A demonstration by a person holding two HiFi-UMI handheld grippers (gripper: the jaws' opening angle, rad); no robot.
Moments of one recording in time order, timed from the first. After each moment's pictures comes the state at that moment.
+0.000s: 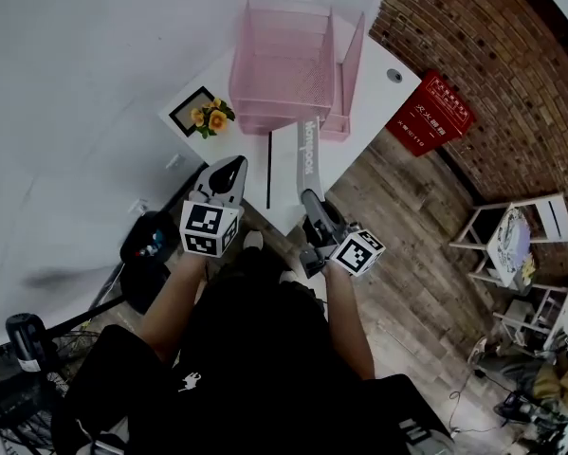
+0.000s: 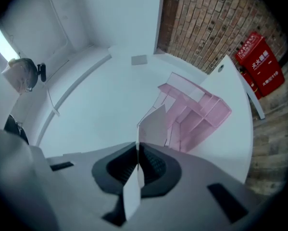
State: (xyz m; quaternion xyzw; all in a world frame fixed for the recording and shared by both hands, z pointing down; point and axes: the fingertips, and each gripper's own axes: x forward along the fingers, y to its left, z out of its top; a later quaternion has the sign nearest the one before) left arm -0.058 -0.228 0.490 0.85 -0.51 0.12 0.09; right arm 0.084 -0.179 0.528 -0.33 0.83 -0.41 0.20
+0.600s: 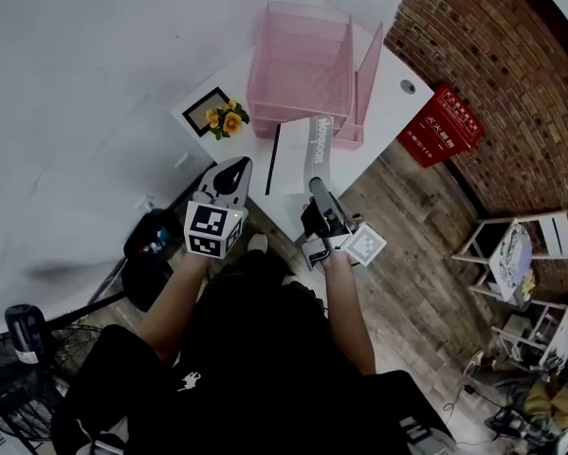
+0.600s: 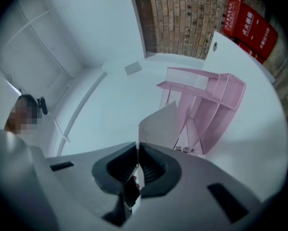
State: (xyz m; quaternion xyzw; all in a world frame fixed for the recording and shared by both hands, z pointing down) left arm -0.078 -0.233 0.484 0.84 -0.52 0.12 0.08; right arm 0.064 -0.215 0.499 -0.25 0.79 -0.47 0.32
